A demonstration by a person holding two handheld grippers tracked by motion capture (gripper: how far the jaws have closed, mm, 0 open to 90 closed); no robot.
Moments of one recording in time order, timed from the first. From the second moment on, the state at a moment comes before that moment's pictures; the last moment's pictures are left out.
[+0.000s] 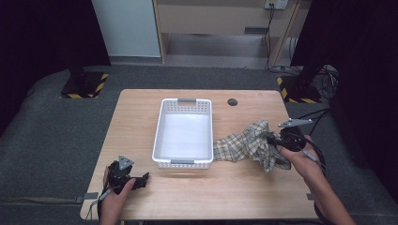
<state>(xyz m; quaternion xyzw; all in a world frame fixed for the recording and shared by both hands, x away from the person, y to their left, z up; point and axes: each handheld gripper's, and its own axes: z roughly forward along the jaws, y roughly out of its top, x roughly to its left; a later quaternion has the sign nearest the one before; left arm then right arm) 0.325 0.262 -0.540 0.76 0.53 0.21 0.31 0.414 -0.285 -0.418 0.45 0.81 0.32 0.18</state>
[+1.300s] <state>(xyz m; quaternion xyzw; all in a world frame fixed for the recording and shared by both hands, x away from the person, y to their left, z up) 0.325 0.262 -0.540 0.76 0.53 0.21 0.31 0.414 -0.286 -0.439 0.46 0.82 0.30 0.18</state>
